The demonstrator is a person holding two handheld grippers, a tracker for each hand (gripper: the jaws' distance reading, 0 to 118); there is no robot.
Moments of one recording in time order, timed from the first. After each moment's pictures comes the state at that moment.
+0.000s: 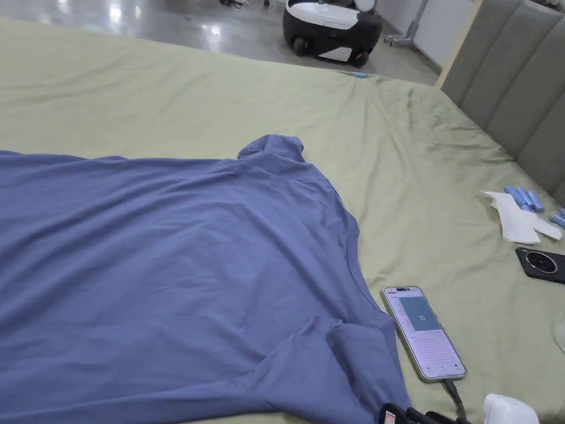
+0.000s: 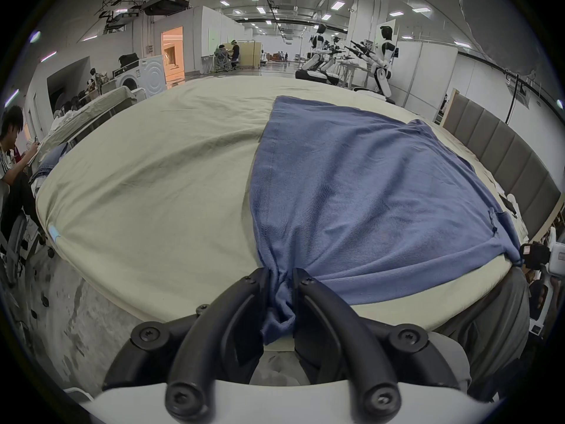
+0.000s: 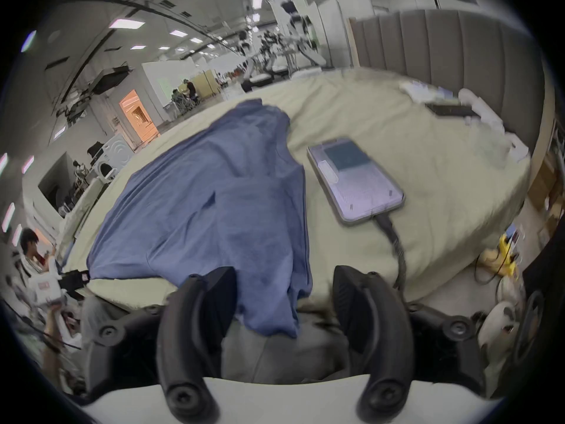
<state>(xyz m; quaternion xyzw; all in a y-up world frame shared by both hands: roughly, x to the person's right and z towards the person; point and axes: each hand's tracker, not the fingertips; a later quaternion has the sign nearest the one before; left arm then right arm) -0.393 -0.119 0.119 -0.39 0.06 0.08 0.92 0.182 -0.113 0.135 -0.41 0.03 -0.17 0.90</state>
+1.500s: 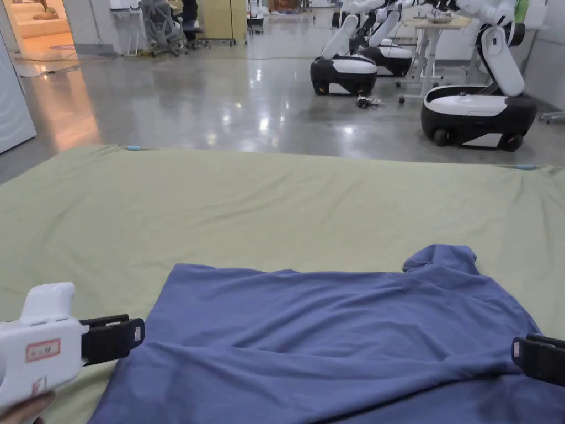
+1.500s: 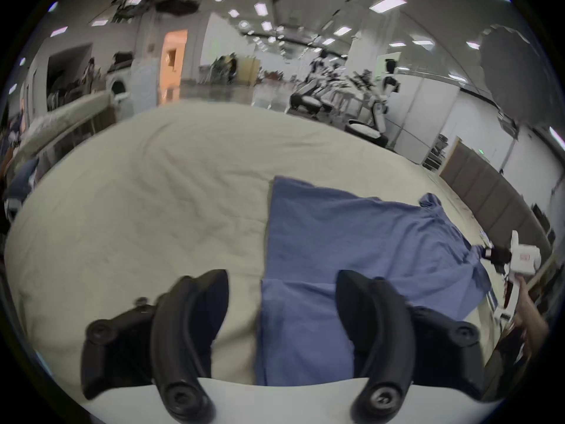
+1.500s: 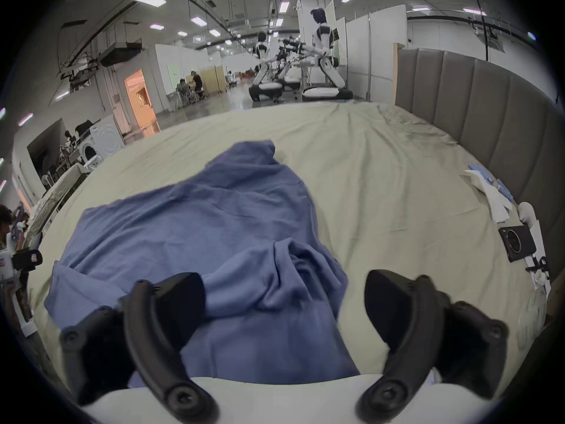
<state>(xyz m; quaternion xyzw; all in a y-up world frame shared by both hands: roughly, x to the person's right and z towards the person) -0.452 -0.061 -0.057 -0.30 0.01 0.11 0.95 0.134 -0.077 -0.128 -0.33 0.02 -0.04 0.94</state>
